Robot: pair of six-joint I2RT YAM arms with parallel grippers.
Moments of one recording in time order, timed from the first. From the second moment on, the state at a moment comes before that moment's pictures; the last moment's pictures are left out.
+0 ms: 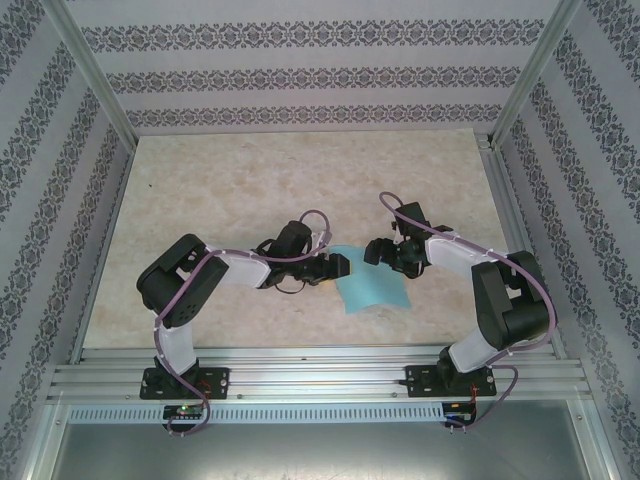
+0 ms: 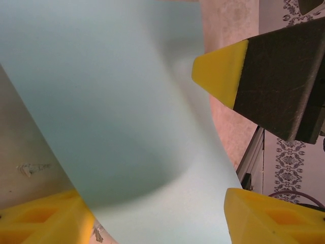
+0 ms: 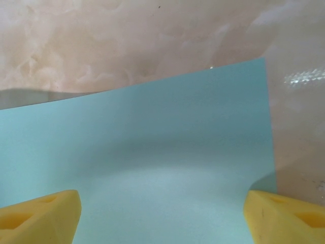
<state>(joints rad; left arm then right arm) -0.72 1.87 0.86 0.34 0.62 -0.92 0.29 1.57 0.80 -0.44 -0.22 0.50</state>
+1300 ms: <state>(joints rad) -0.69 1.70 1.13 -0.07 0.61 -0.63 0.13 0.95 0.77 -0.48 -0.29 0.37</state>
